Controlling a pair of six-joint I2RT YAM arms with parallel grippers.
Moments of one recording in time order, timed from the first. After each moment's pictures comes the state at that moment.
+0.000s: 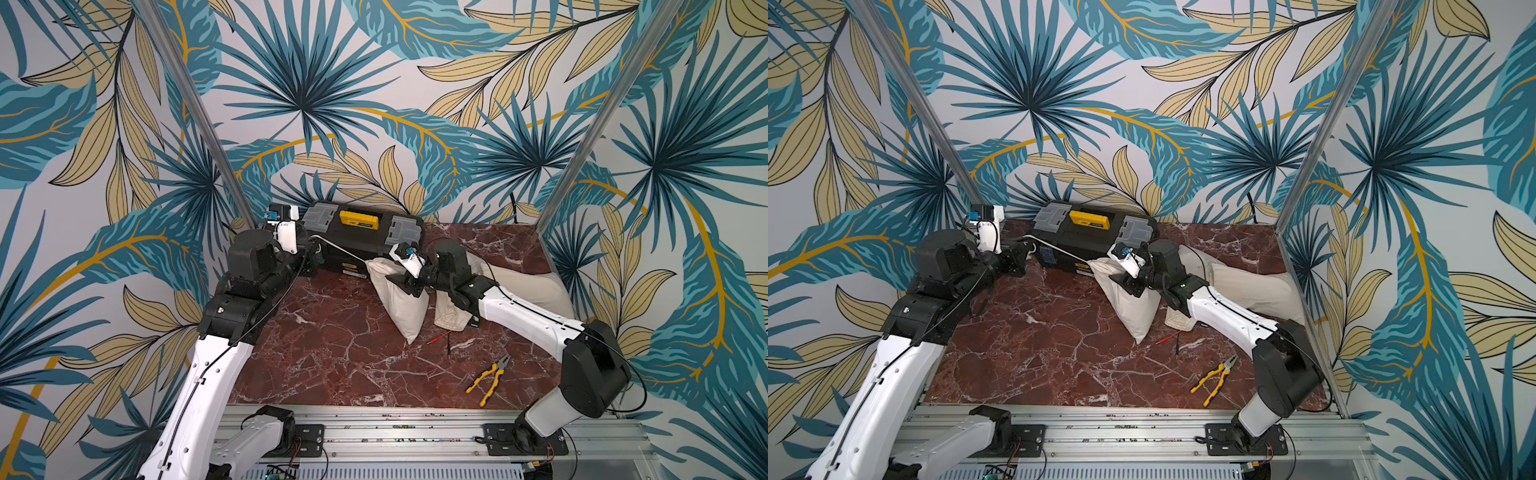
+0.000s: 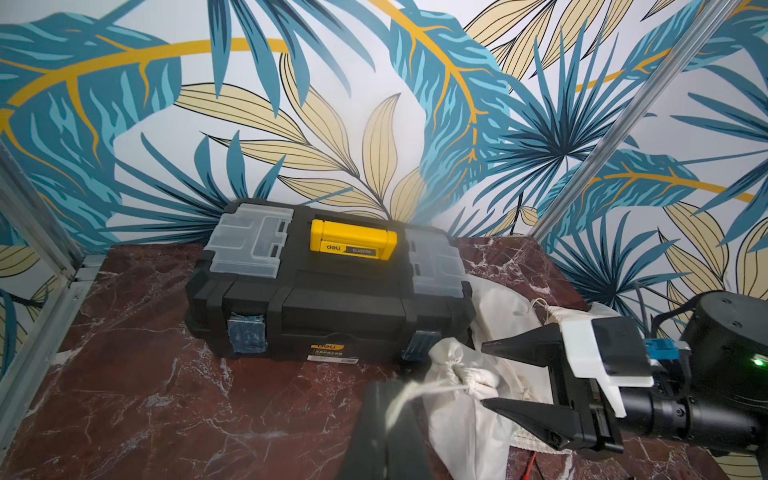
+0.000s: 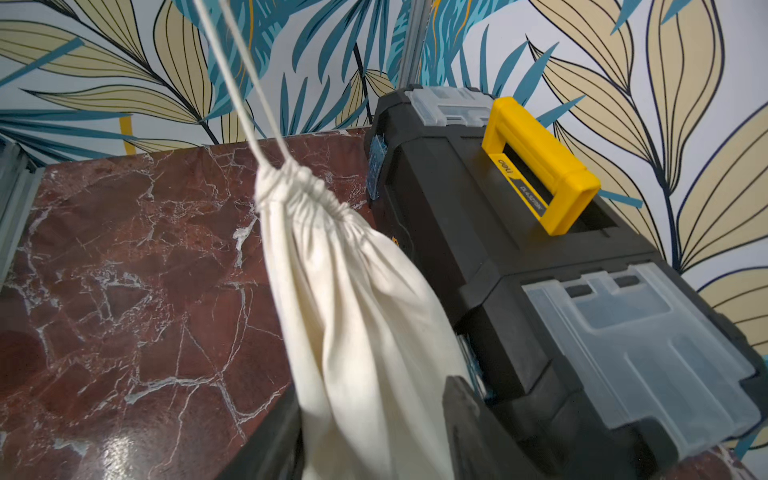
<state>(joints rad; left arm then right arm) -0.19 1.02 1.31 -0.55 0.18 -0.24 0.74 1.63 1.22 -0.01 -0.36 -0.35</state>
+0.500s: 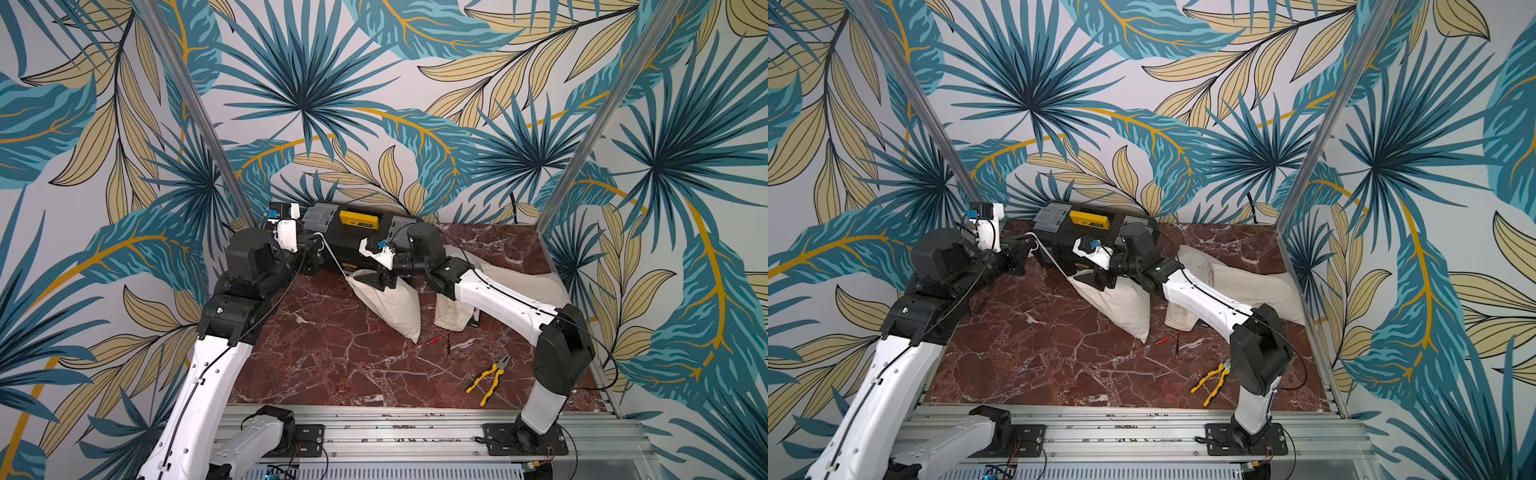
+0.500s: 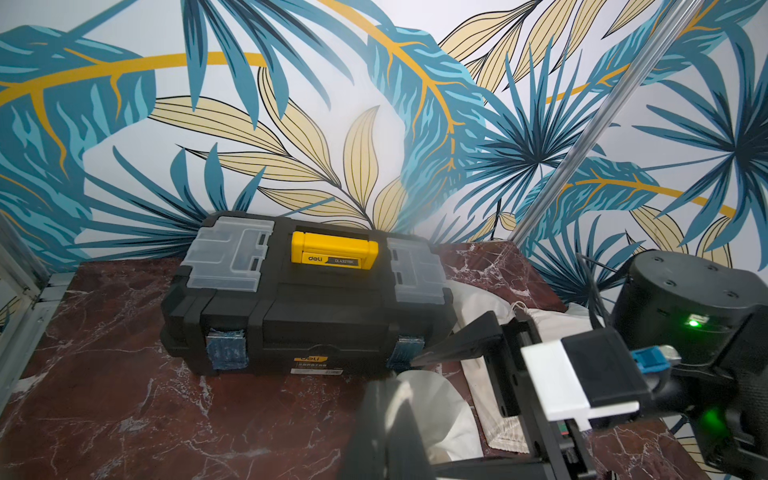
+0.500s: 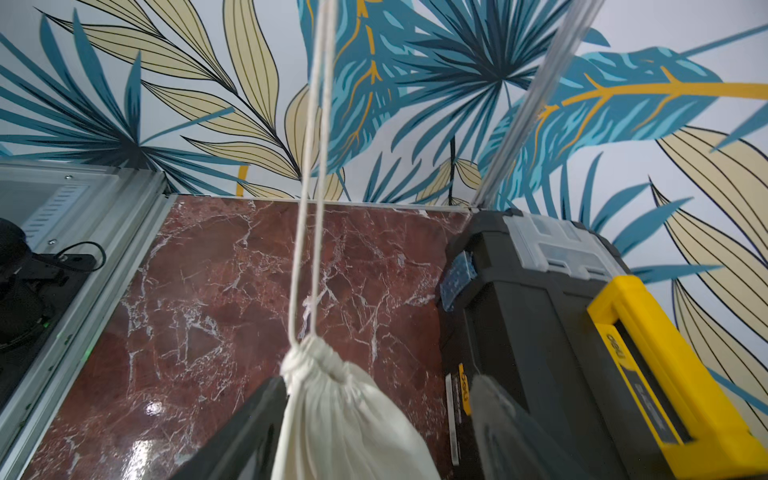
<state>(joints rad) -0.18 1.02 1.32 -0.53 0.23 -0.25 0.84 1.82 1.55 -0.09 -0.59 -0.45</state>
